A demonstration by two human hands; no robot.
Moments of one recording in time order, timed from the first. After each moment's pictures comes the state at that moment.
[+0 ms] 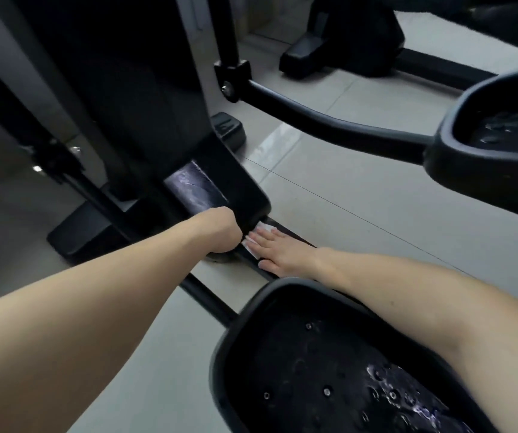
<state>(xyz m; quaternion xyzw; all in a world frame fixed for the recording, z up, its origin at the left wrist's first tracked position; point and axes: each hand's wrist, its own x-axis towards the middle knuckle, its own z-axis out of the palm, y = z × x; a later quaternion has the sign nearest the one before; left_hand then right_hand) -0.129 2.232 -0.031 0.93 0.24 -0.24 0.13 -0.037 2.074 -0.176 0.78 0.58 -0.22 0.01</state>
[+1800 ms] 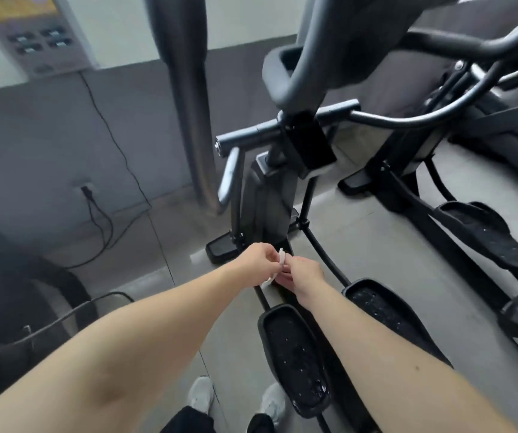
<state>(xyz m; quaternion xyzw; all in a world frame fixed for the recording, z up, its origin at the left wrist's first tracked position) -0.359 2.177 0.655 0.78 0.36 -0.09 0.51 -0.273 2.070 0.636 0.71 -0.09 -0.46 -0.53</state>
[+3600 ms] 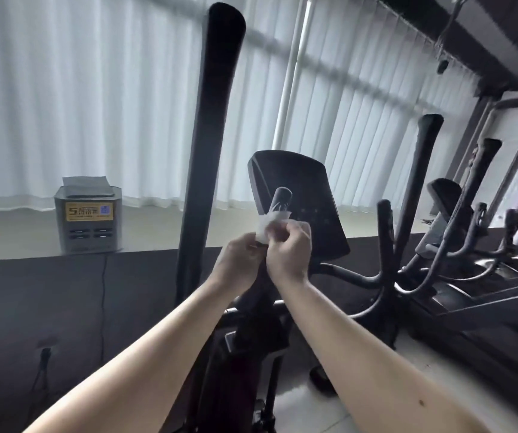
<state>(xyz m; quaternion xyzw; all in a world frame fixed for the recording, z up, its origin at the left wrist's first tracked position) -0.319 2.182 1.017 0.76 0.27 0.41 0.43 -0.231 2.126 1.038 0.67 0.38 0.10 -0.63</state>
